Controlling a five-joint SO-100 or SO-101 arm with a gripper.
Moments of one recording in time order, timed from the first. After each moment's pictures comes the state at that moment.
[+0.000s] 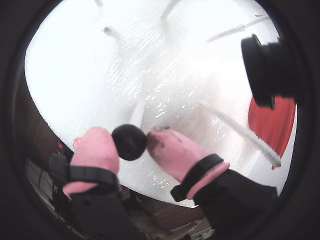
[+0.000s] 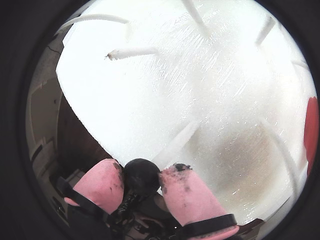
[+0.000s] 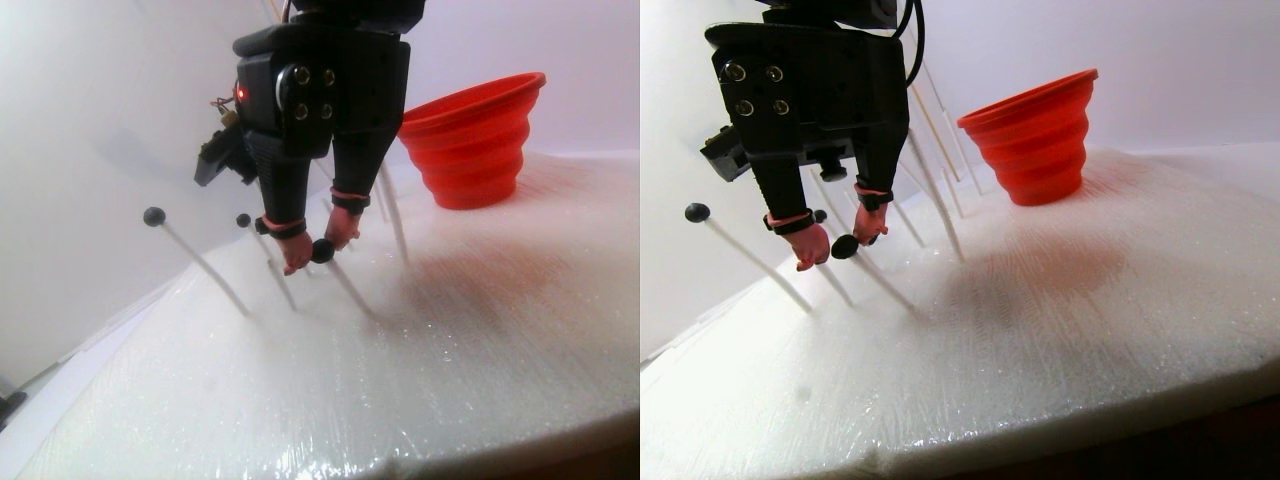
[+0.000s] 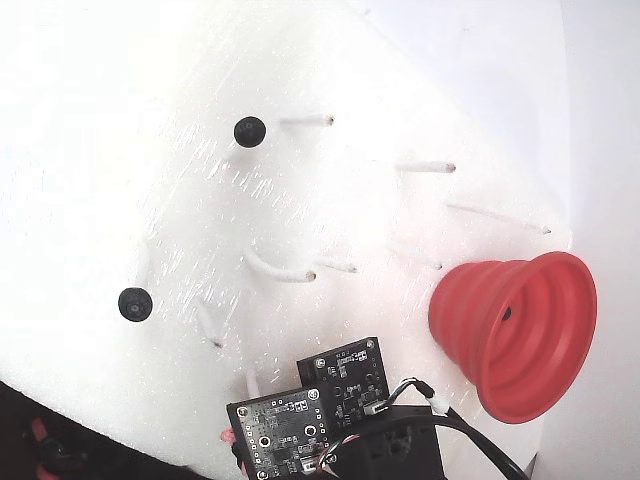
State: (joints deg) arm 6.2 114.5 159.7 -1.8 -133.4
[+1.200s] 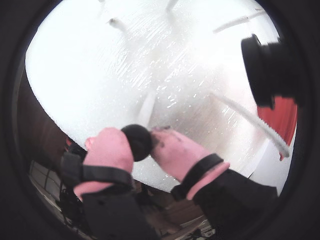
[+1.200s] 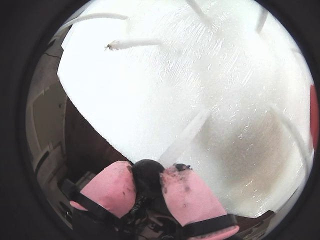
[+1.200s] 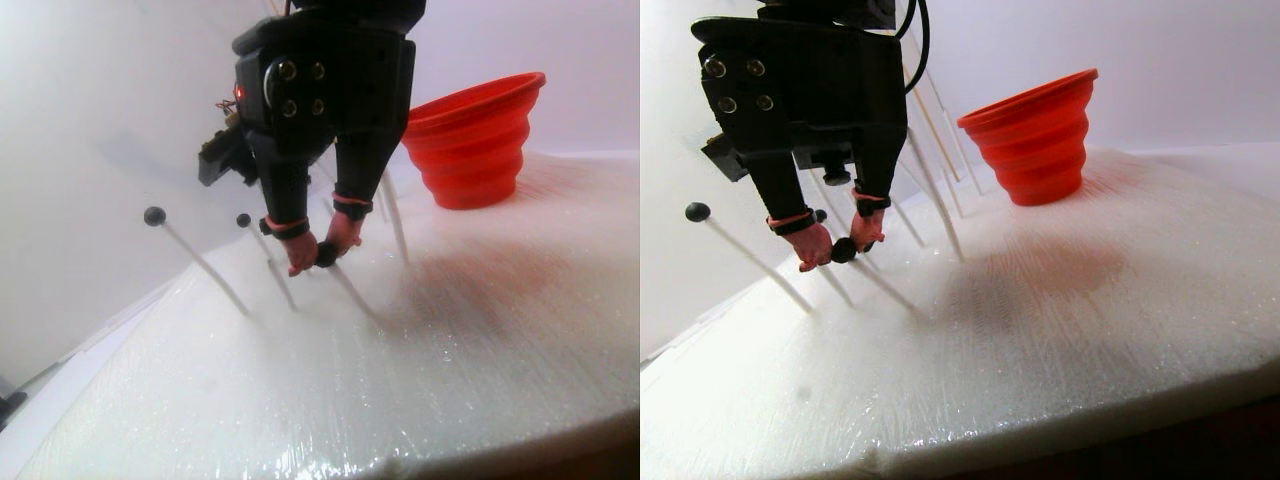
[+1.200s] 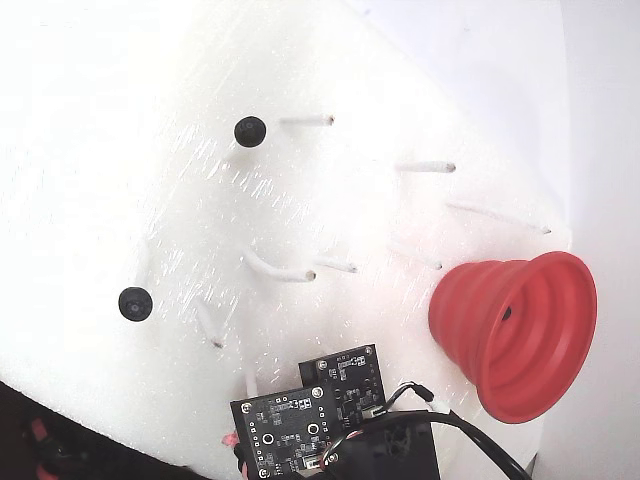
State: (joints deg) arm 6.2 115.5 159.7 1.6 -127.4
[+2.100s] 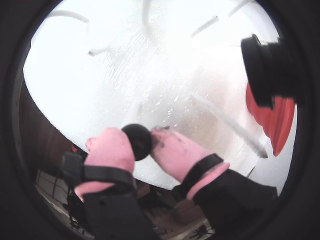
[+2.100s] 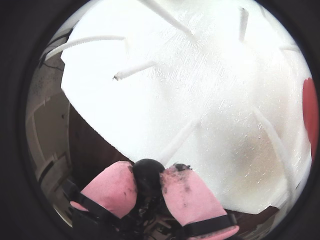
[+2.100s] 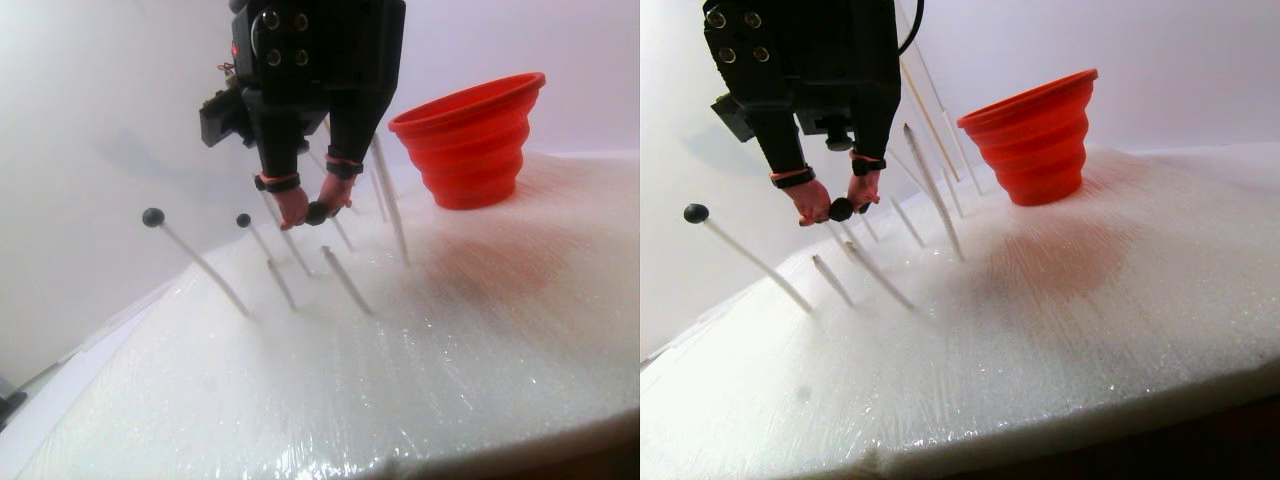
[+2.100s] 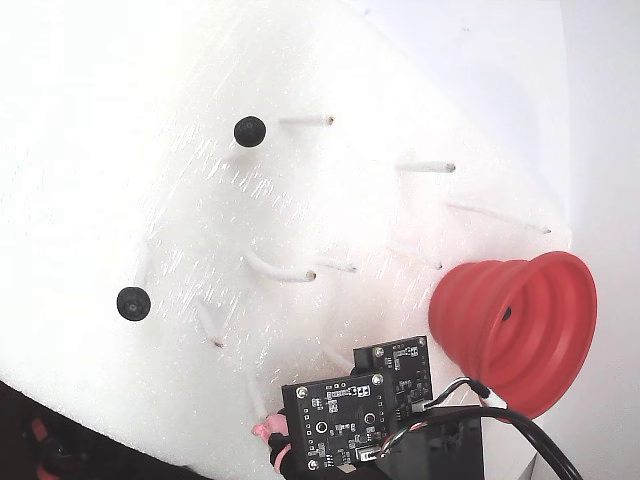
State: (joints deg) arm 4.7 125.6 157.1 11.4 -122.1
